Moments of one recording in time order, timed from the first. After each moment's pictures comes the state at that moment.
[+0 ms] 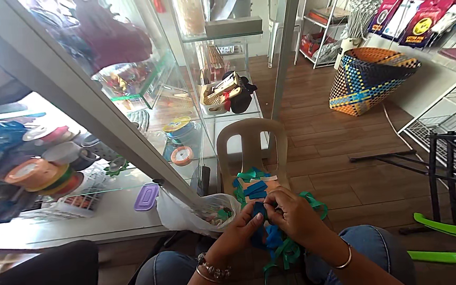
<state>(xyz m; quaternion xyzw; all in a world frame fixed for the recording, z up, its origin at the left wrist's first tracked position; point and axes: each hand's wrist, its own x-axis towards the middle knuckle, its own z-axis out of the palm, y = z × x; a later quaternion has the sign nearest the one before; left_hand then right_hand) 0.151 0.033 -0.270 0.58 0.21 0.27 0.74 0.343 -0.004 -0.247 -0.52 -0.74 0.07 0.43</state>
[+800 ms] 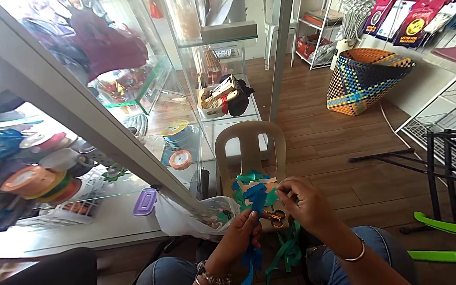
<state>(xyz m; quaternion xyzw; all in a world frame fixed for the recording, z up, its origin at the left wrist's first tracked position) 0.156 0.027 -0.261 0.49 0.35 0.26 0.75 0.371 0.003 -0.237 -0.54 -0.69 0.08 0.48</state>
